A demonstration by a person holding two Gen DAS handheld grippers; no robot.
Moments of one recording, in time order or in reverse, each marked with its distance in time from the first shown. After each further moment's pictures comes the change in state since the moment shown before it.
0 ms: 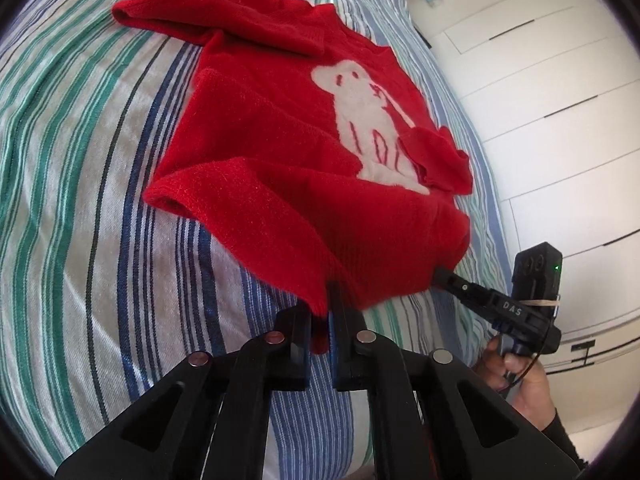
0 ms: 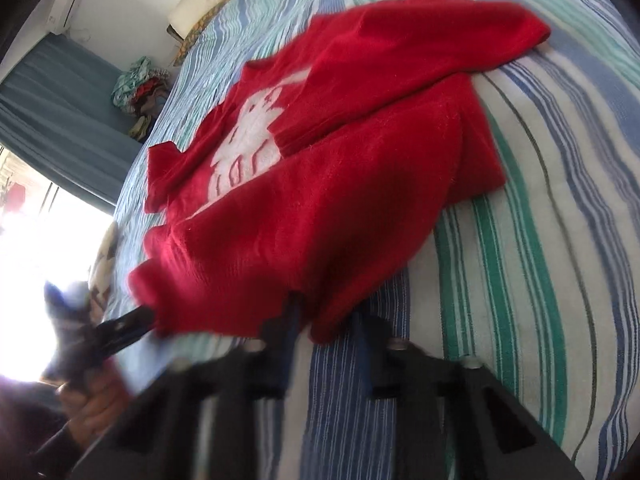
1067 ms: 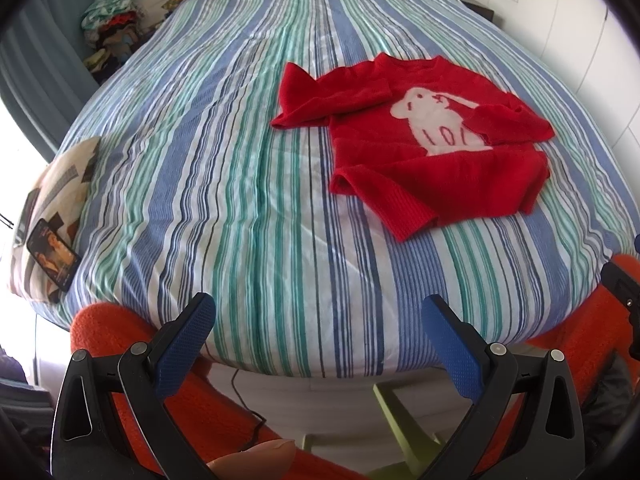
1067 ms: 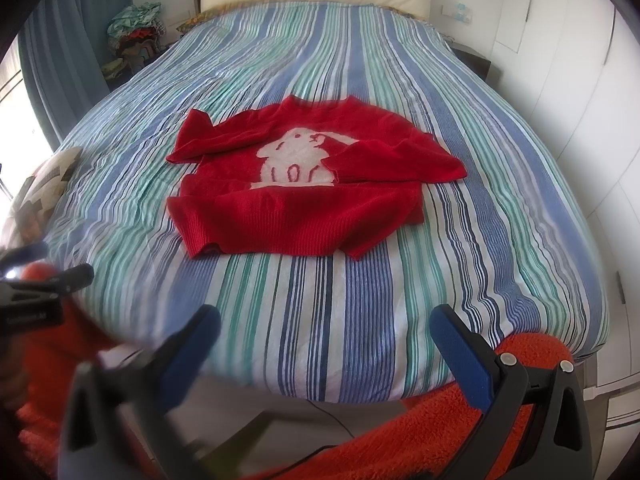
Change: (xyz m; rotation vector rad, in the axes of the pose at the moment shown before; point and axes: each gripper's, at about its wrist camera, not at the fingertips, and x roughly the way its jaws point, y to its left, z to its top) left arm -0.121 -0.084 -0.076 0.266 -0.137 0.734; right arm -0.133 0.169 -0.105 -0.343 -0.159 -0.495
